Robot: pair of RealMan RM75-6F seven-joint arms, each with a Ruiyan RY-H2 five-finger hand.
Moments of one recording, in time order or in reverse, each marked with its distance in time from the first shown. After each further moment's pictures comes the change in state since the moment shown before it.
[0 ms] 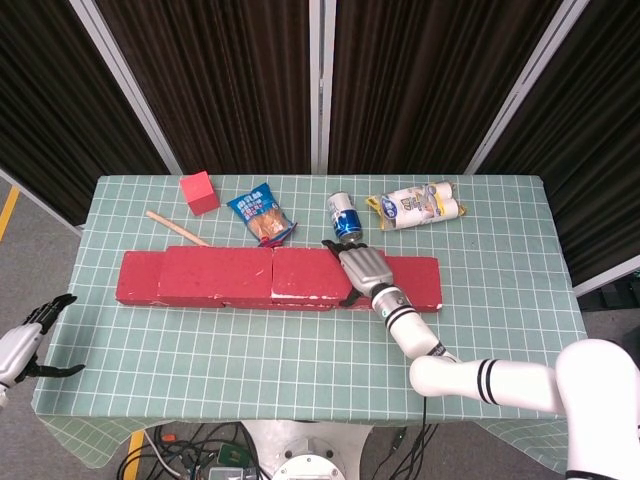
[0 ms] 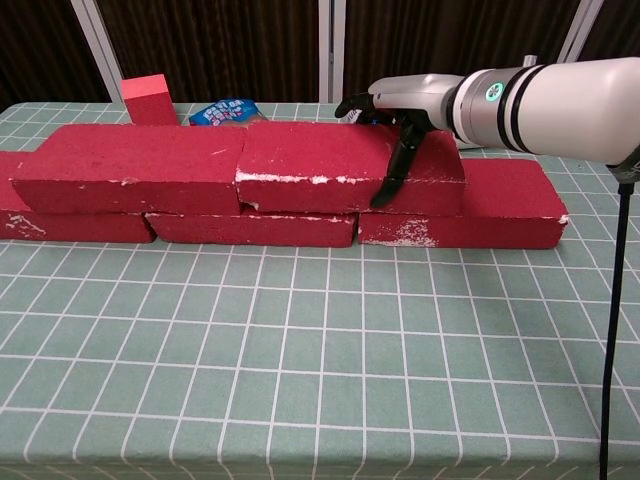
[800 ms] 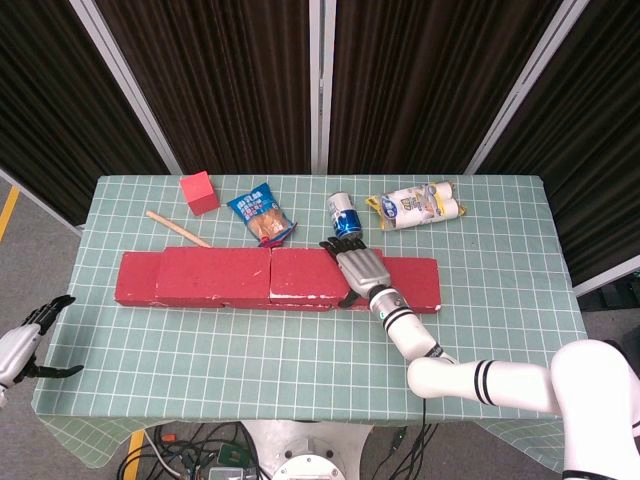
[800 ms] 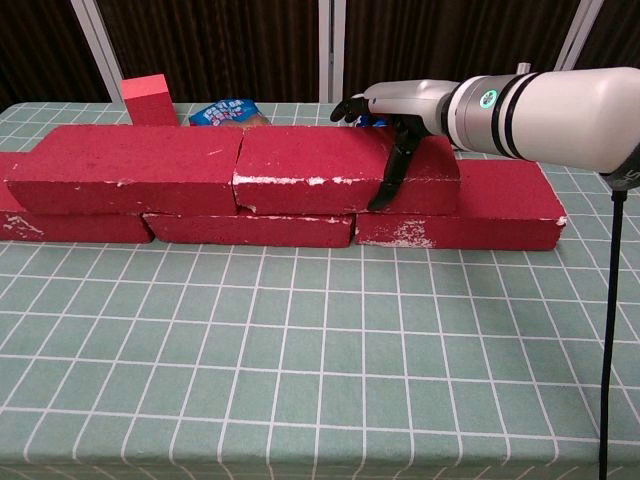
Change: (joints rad) left arm 0.000 -0.006 0.005 0.018 0.003 -0.004 -0.021; right arm -0.001 -0.017 -0.002 0.009 -0.016 0.001 0.011
